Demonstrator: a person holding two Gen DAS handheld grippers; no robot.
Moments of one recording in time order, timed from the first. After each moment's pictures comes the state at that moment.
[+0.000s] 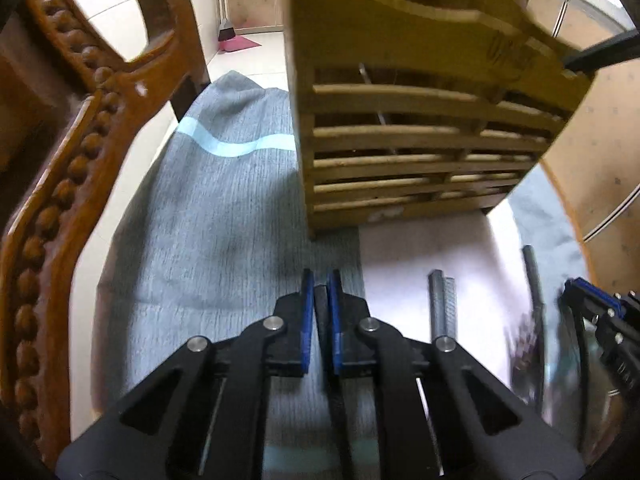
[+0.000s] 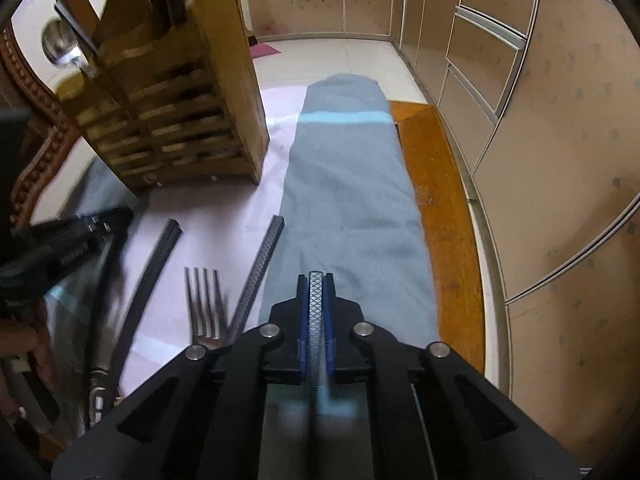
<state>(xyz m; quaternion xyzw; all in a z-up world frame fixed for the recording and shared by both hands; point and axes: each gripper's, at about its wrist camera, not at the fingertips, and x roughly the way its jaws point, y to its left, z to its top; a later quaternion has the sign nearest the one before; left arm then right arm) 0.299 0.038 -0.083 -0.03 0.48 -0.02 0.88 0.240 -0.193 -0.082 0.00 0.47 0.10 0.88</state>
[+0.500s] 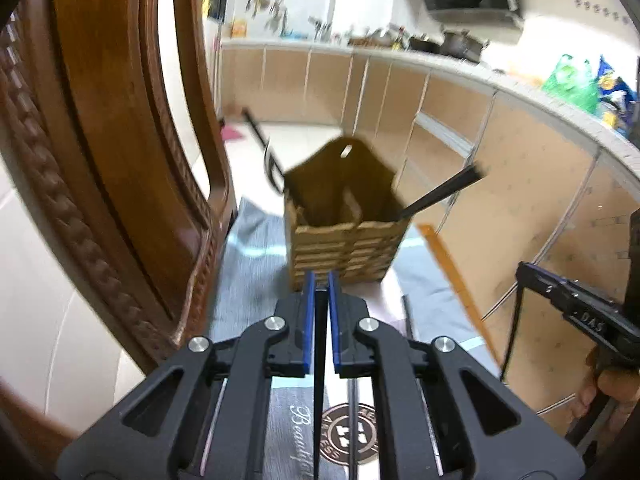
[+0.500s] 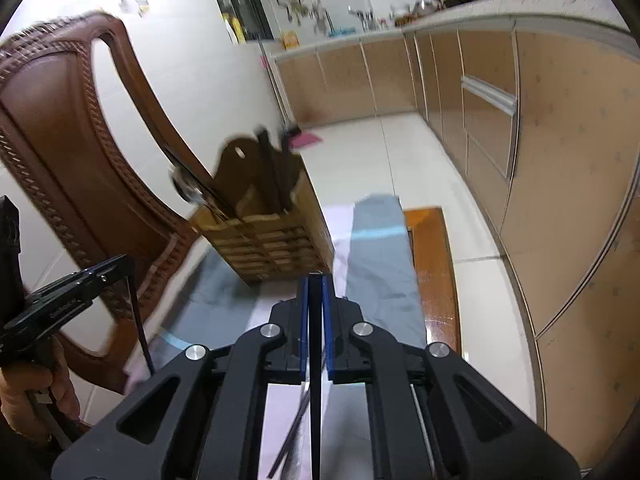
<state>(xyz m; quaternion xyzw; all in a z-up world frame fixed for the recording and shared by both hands) 0.149 0.038 0.080 -0.04 0.31 -0.06 0.95 0.155 -0.228 0.046 0.09 0.33 0.17 0.92</state>
